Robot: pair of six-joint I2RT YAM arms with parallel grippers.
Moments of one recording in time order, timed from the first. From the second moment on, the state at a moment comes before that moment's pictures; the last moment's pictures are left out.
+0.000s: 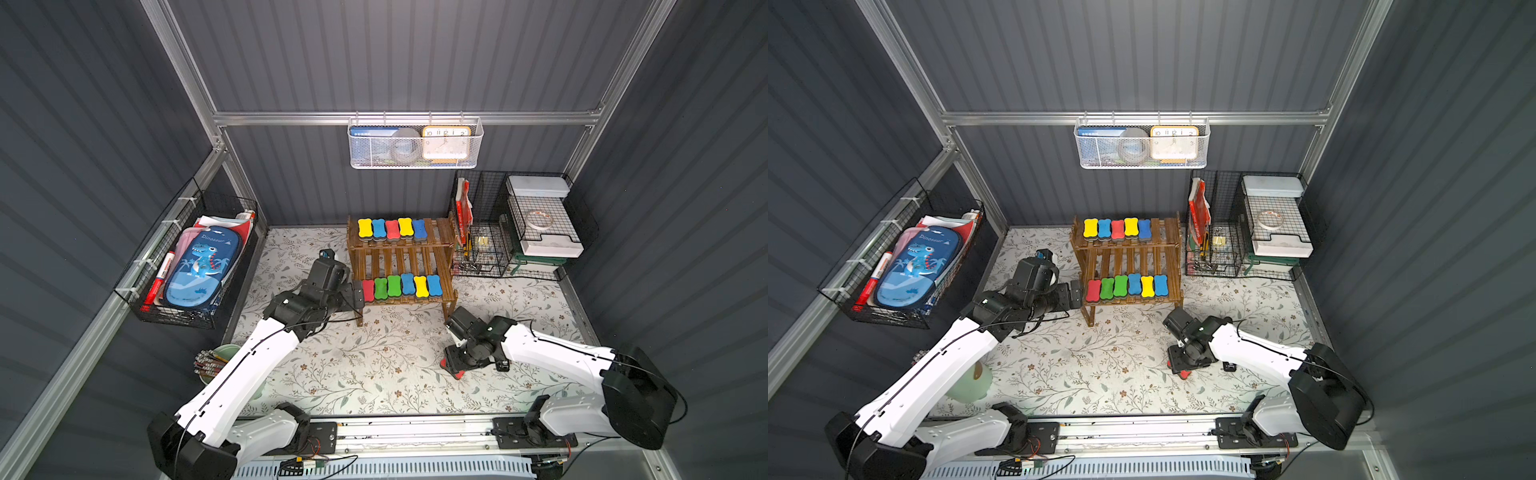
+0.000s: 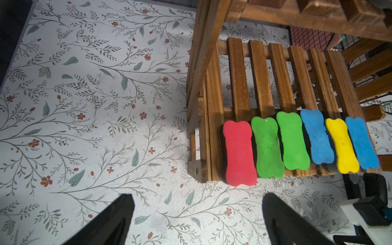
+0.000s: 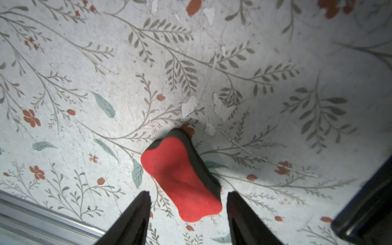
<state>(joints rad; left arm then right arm) -0.54 1.14 1.13 -0.81 -0.20 -0.44 0.77 1.36 0.75 -0.75 -0.05 0.53</state>
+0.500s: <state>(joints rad) -0.54 1.15 1.13 -0.81 -0.20 -0.44 0.82 1.48 0.81 -0.77 0.00 0.47</state>
